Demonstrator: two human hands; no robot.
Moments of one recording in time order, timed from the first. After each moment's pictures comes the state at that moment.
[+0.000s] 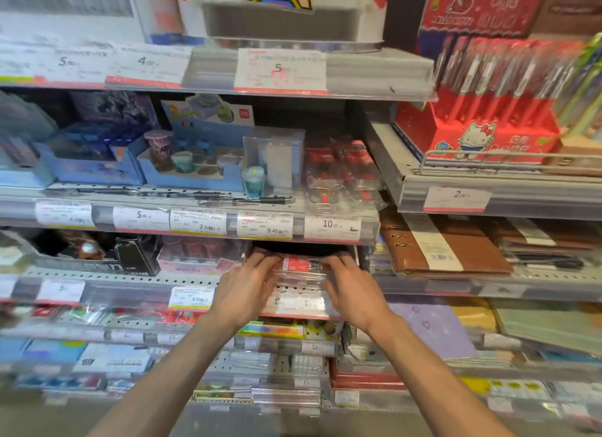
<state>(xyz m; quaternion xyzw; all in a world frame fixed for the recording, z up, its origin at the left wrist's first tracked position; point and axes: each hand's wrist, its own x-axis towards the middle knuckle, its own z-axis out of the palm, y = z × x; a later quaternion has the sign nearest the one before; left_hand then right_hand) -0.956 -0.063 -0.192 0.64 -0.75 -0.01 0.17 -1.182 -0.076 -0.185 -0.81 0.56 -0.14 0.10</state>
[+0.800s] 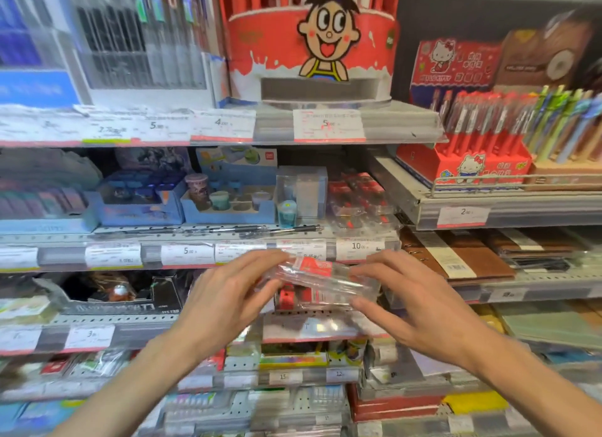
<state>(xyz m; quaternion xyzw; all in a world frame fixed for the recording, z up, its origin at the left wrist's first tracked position) -0.876 0.002 -0.076 0.44 -0.83 0.02 0.35 -1.176 0.025 -0.056 -0.87 0.44 -0.23 -0.04</state>
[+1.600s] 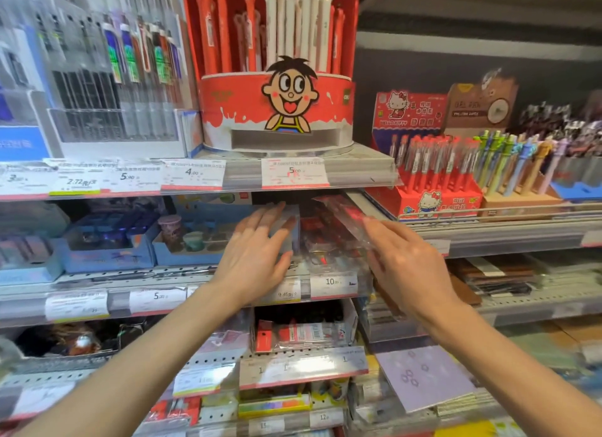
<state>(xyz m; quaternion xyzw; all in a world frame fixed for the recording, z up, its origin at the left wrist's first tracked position) -0.943 -0.094 -0.024 0.48 -0.82 0.20 0.24 -1.198 -0.033 -0.017 -0.74 0.52 -0.30 -0.30</state>
